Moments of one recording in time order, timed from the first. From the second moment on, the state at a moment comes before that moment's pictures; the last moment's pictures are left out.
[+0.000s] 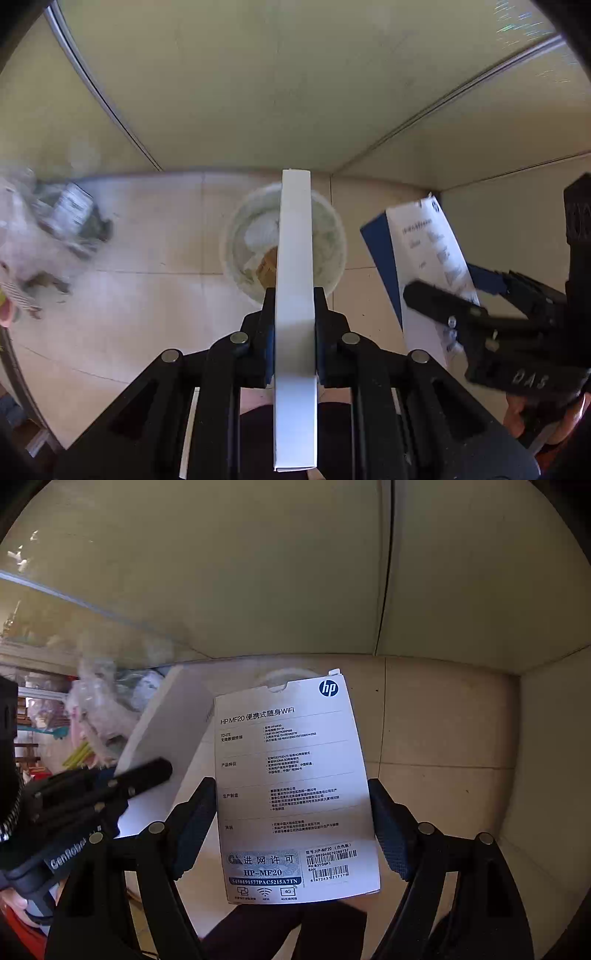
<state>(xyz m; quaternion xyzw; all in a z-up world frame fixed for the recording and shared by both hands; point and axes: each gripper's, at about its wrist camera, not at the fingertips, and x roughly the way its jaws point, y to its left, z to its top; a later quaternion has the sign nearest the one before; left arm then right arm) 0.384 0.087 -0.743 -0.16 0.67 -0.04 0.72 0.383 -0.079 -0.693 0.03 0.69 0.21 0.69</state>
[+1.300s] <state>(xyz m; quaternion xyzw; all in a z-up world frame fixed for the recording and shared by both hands) 0.385 0.107 -0.781 -0.15 0.67 0.01 0.72 0.386 -0.035 -0.753 -0.01 0.72 0.25 0.65</state>
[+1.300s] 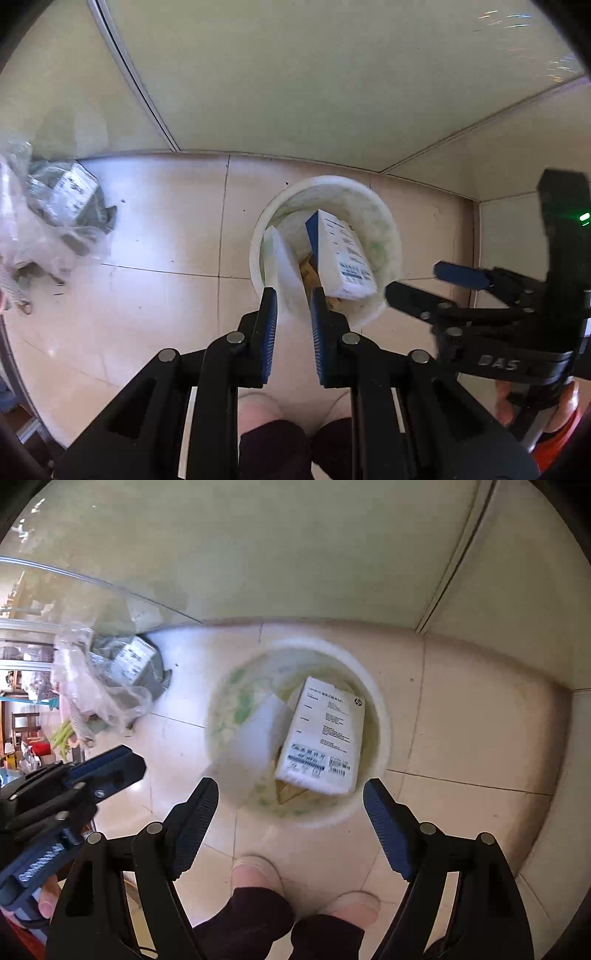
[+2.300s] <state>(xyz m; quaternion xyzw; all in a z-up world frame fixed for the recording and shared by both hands) 0.344 0.112 -0.162 -0.06 0.44 0.00 0.89 0.339 -0.091 -0.132 0.08 0.44 0.19 0.87</state>
